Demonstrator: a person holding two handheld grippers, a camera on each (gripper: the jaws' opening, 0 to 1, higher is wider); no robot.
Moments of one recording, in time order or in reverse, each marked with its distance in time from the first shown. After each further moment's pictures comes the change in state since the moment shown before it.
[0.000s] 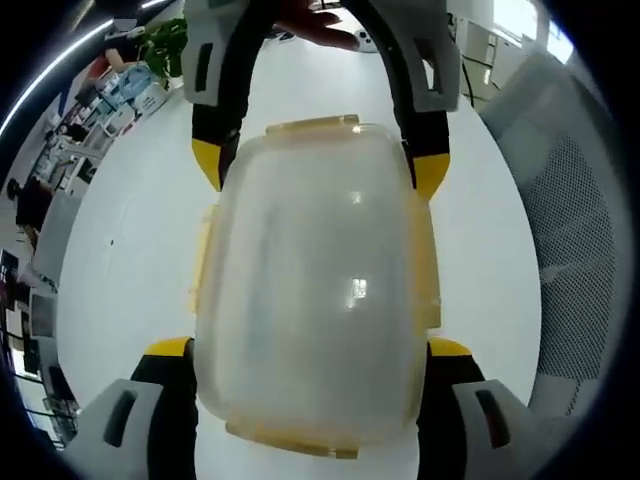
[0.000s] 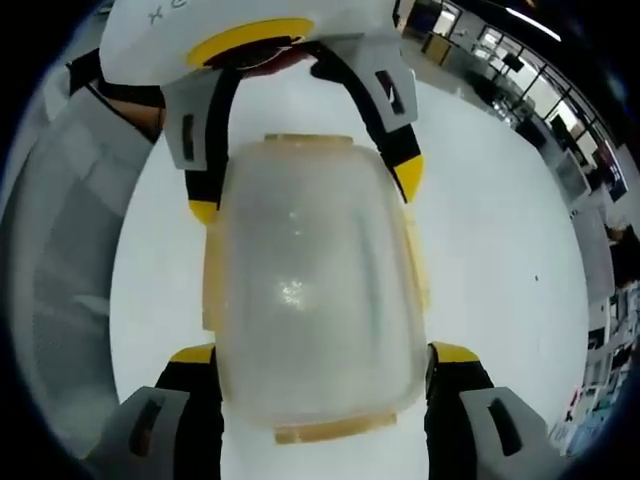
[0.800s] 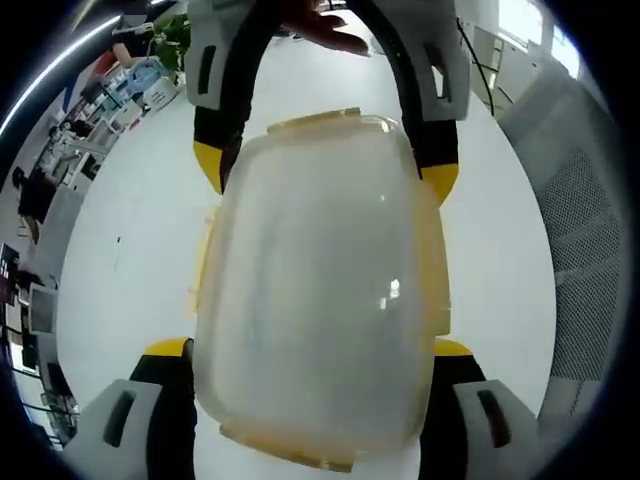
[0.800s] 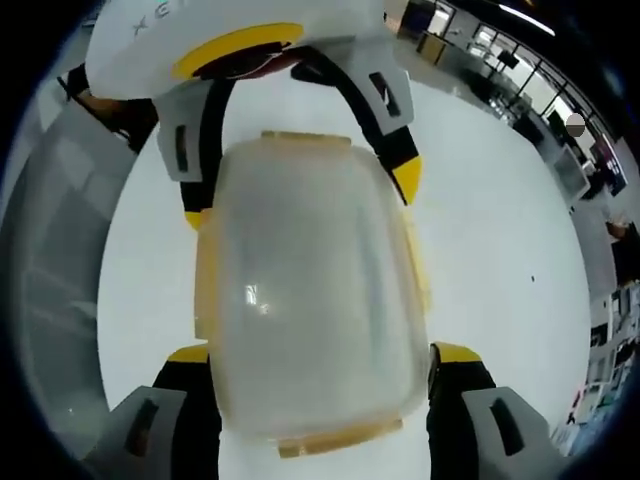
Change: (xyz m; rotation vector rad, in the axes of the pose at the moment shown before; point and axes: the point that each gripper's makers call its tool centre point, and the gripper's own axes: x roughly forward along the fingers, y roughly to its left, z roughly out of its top) left arm 0.008 0.027 0.001 -0.022 -0.010 0.008; right arm 0.007 -0.028 0.002 0.018 -0.014 0.007
